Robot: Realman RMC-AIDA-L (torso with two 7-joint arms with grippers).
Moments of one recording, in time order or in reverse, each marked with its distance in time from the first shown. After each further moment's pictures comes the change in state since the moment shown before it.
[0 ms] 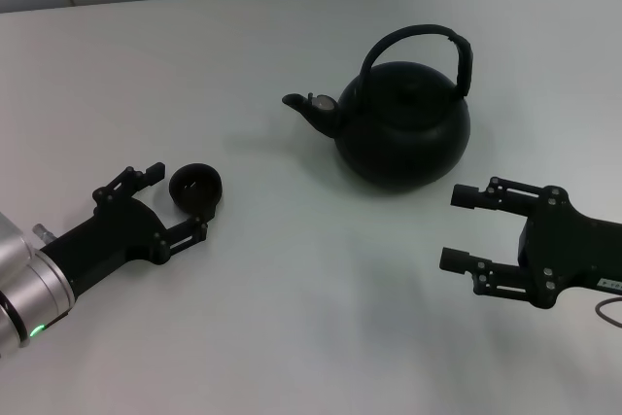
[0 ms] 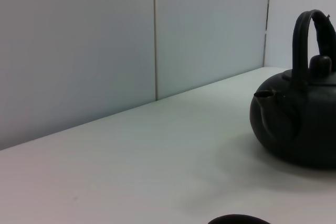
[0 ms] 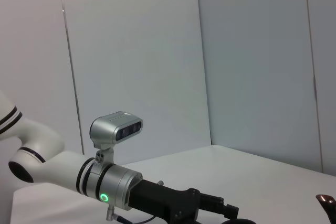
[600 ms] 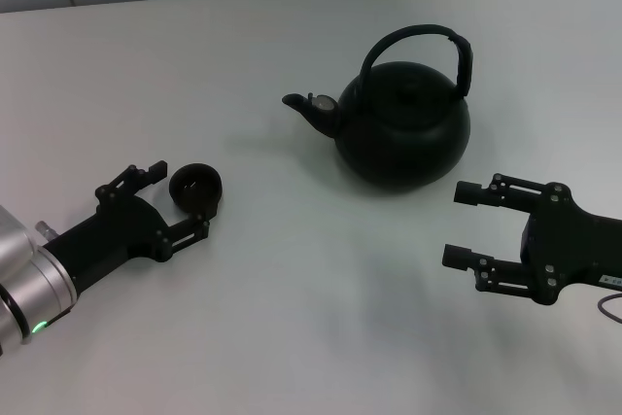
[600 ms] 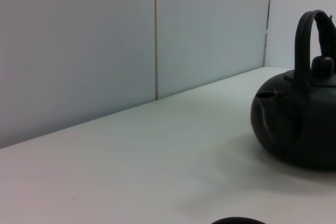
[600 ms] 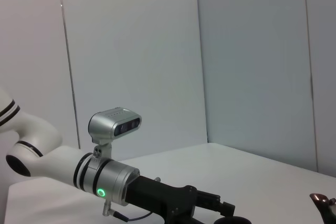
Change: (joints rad) left arm -0.010 0.000 0.006 0.000 0.001 -0.007 -0.015; right arm 0.001 -0.002 0.001 -0.010 0.000 0.006 -0.006
